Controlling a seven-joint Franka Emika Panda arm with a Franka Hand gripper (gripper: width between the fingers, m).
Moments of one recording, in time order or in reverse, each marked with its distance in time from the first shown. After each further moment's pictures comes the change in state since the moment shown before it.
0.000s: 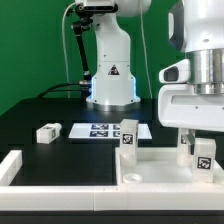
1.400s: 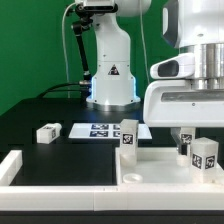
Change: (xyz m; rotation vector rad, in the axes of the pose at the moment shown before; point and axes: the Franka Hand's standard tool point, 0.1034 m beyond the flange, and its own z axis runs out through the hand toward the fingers) arm 0.011 0.007 -0.006 -0.011 0.012 -0.431
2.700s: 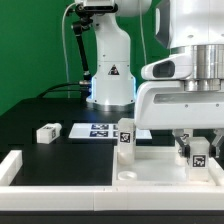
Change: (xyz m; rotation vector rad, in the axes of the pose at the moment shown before) arm 0.008 0.018 0.001 -0.014 0.002 -0.131
